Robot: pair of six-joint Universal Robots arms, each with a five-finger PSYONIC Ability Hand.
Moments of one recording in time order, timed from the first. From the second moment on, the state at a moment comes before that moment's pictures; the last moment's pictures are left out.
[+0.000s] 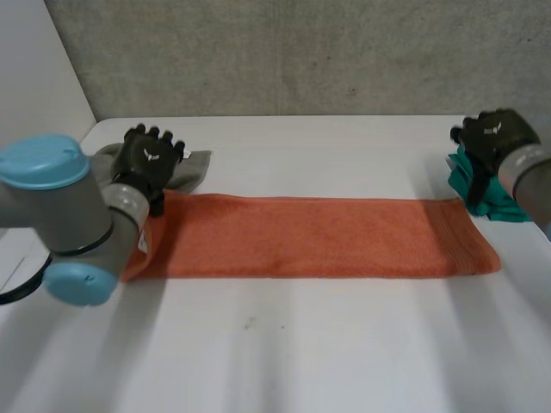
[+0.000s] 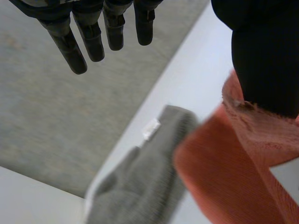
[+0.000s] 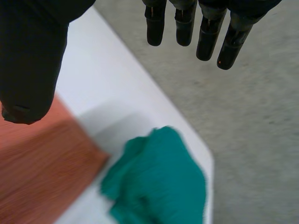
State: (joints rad) left arm 4.36 -2.08 -1.44 3.42 -1.57 3.83; right arm 1.71 -1.06 1.20 0.12 1.47 2.51; left_hand 0.19 0.20 0.22 0.21 0.05; right_hand 0.20 0.22 0.22 0.23 0.06
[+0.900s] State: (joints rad) left arm 4.42 -2.02 -1.56 3.20 -1.53 3.68; right arm 1.66 -1.11 1.33 0.13 1.37 2.46; left_hand 1.15 1.19 1.19 1.20 0.98; right_hand 0.20 0.22 0.22 0.23 0.06
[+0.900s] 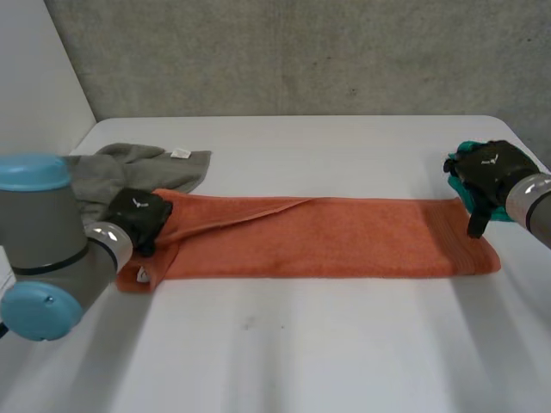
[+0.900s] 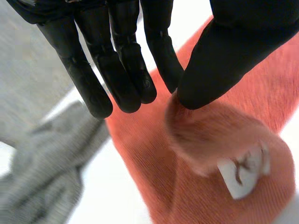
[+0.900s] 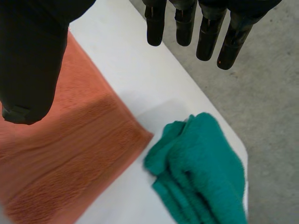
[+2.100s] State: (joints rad) left arm 4.49 -1.47 -1.91 3.40 -1.39 3.69; right arm 1.72 -1.17 1.10 0.56 1.23 2.36; left_hand 1.15 1.20 1.19 1.20 0.98; right_hand 0.99 1.17 1.18 1.19 0.97
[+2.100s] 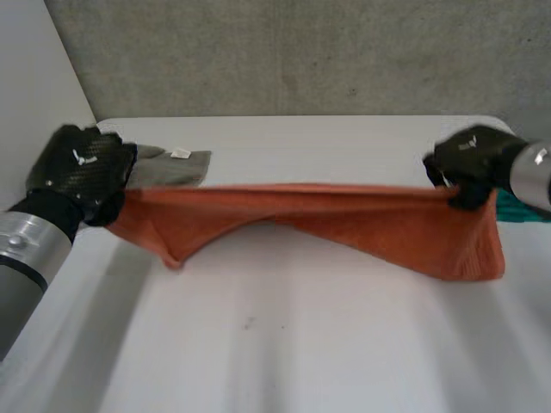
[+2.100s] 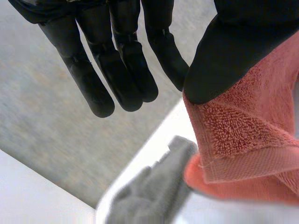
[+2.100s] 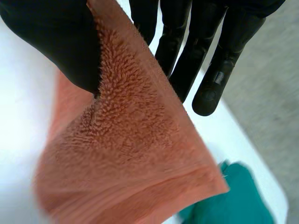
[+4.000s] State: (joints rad) left arm 4.47 -1.86 -1.84 3.68 -1.42 3.70; right arm 1.69 -0.91 1.12 0.40 1.19 1.95; left_hand 1.15 1.20 1.19 1.20 0.98; right_hand 0.21 0.28 0.28 0.28 0.11
